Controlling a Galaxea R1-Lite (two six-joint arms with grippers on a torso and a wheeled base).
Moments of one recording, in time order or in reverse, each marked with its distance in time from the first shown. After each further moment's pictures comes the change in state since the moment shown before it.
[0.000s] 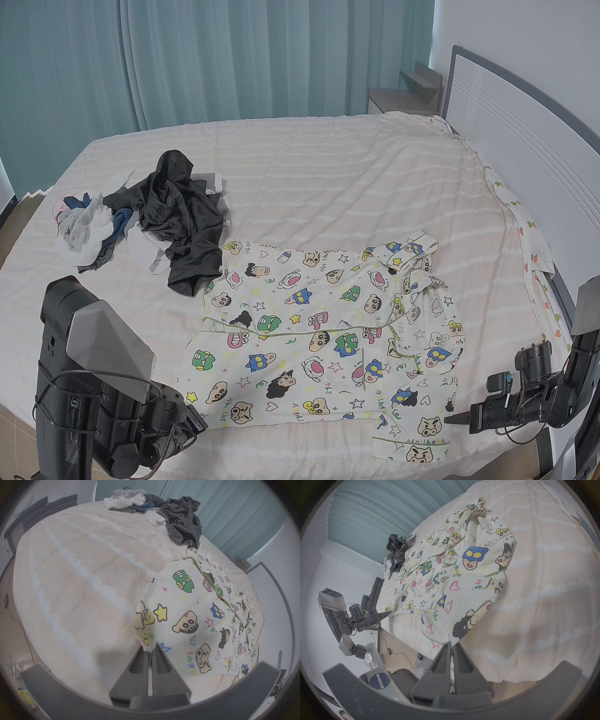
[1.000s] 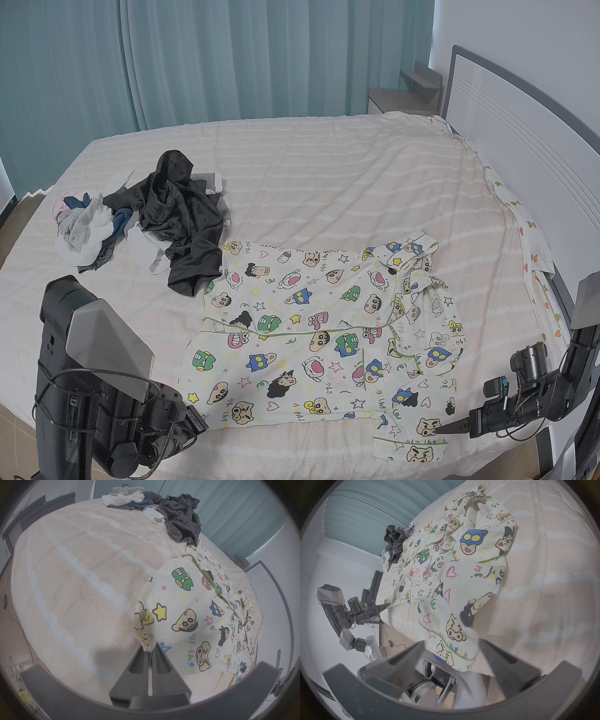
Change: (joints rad) left arm 0.009 0.000 0.000 0.000 -0.036 0.011; right arm -0.025 0.010 -0.062 0.179 0.034 -0.087
